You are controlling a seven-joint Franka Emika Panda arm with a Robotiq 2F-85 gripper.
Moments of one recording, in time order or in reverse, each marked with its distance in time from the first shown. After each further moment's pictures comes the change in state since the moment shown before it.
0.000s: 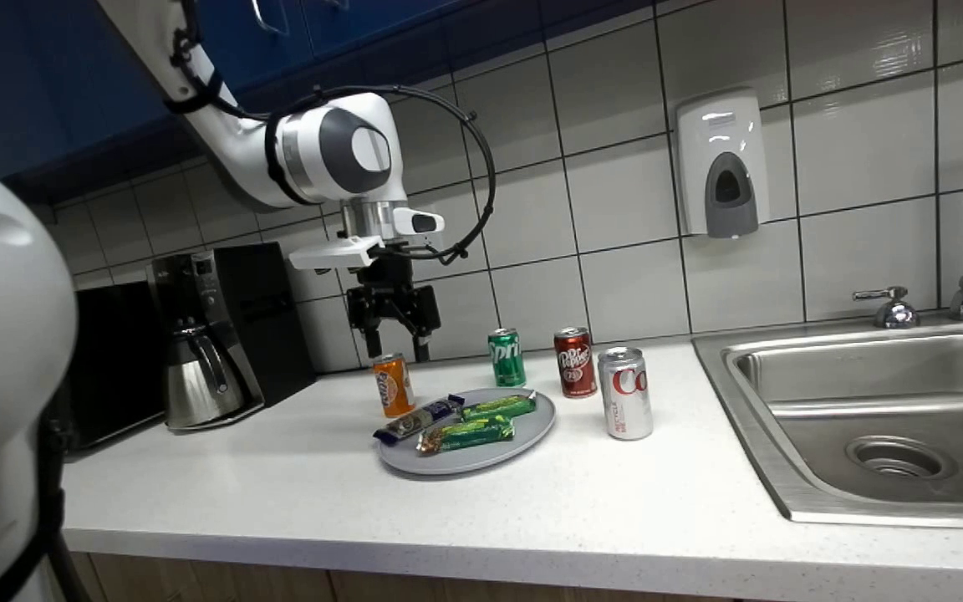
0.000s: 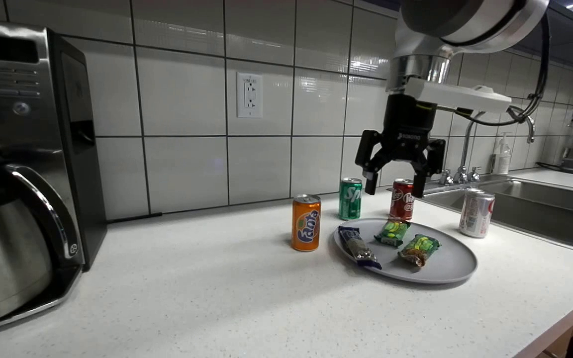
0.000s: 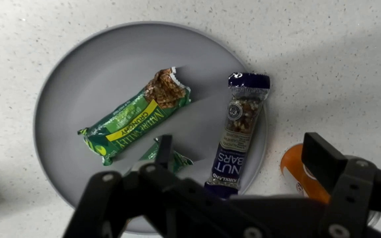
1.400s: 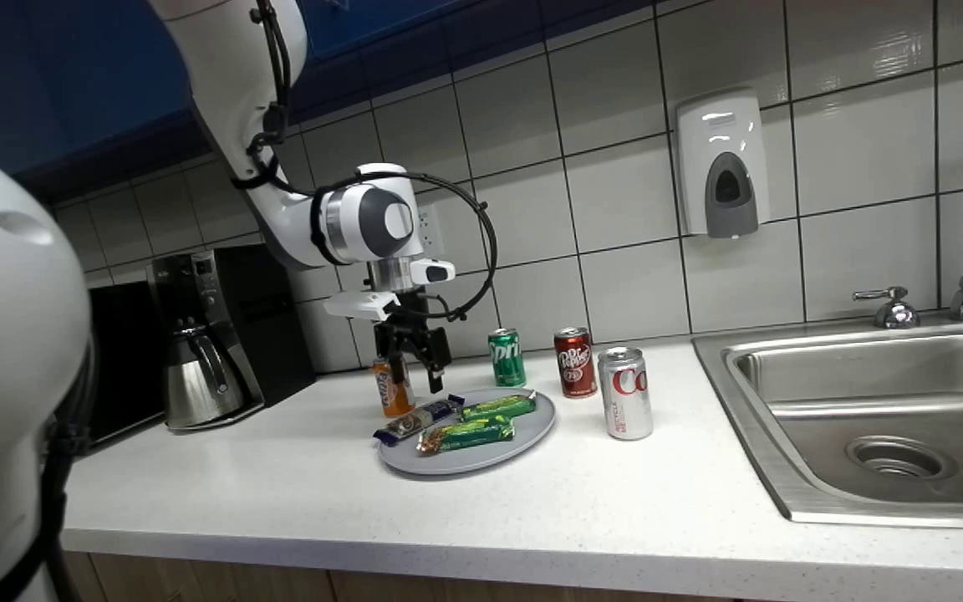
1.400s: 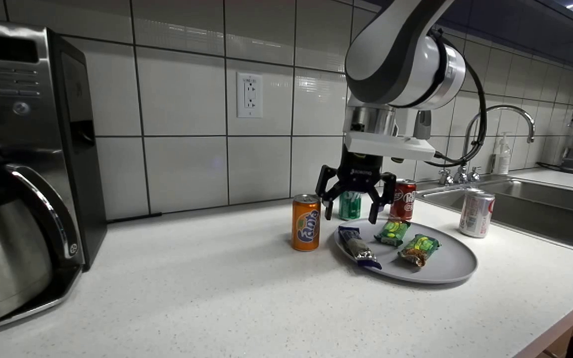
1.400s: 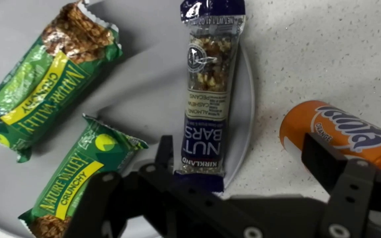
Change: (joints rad) arm 0.048 0.312 -0.010 0.198 -0.020 0.152 0.159
